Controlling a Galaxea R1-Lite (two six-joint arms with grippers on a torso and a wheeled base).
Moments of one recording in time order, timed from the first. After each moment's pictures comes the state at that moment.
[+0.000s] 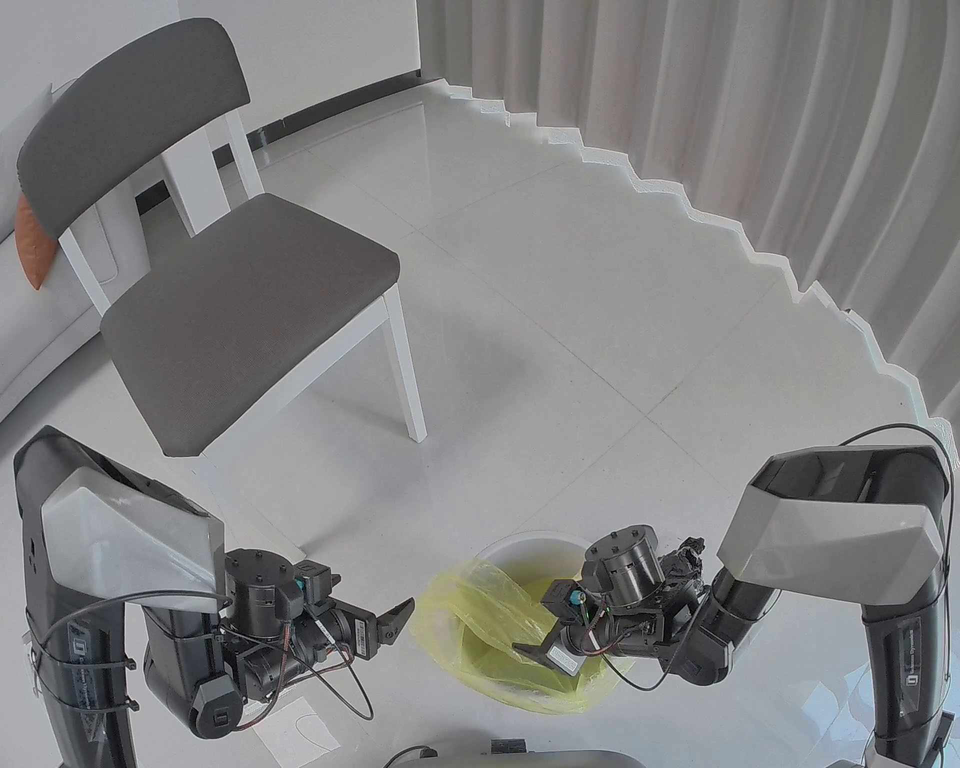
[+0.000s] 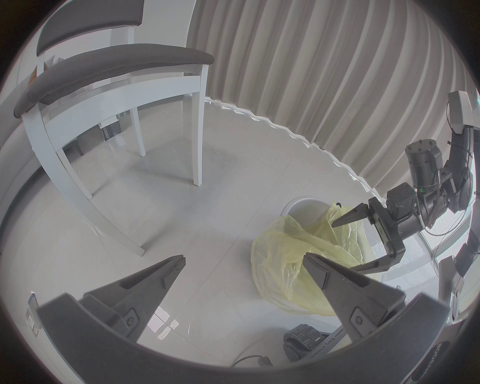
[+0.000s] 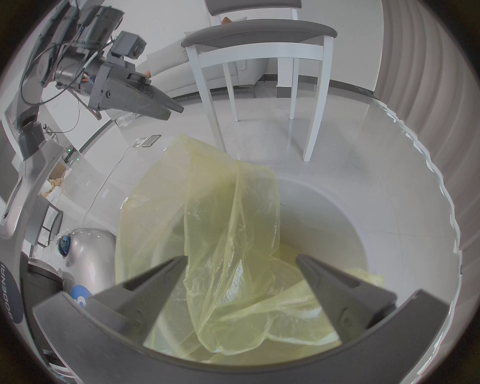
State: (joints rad) left arm -0.46 2.26 -0.23 -1.55 0.00 -0.11; right arm 0.67 2.39 -0.80 -0.87 0.09 -0.34
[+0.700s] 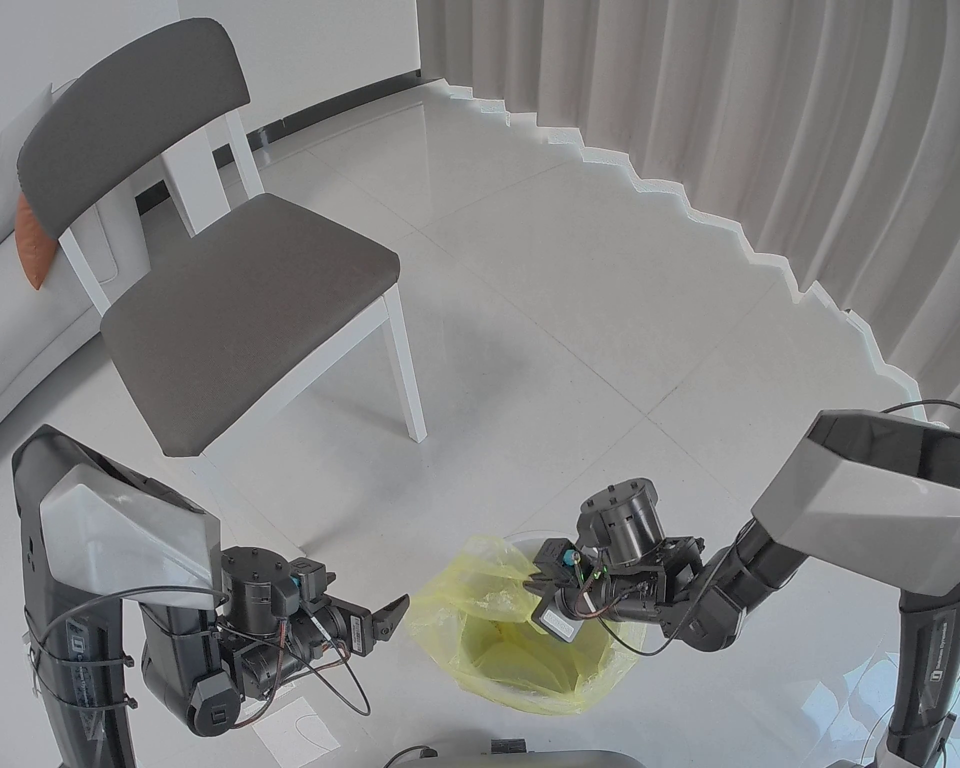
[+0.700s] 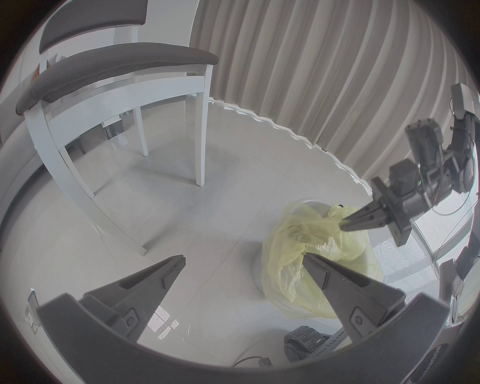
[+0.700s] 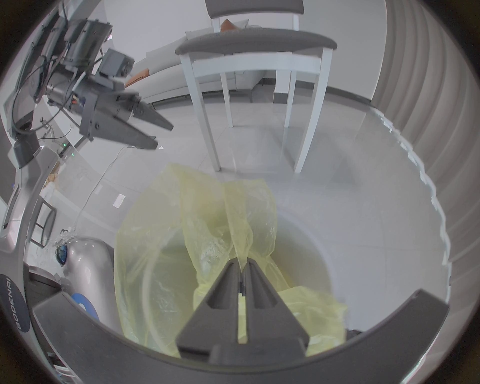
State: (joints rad) left arm -0.45 2.26 -0.23 -1.55 0.00 -0.12; right arm 0.67 2.29 -0.91 -0.69 0.05 -0.39
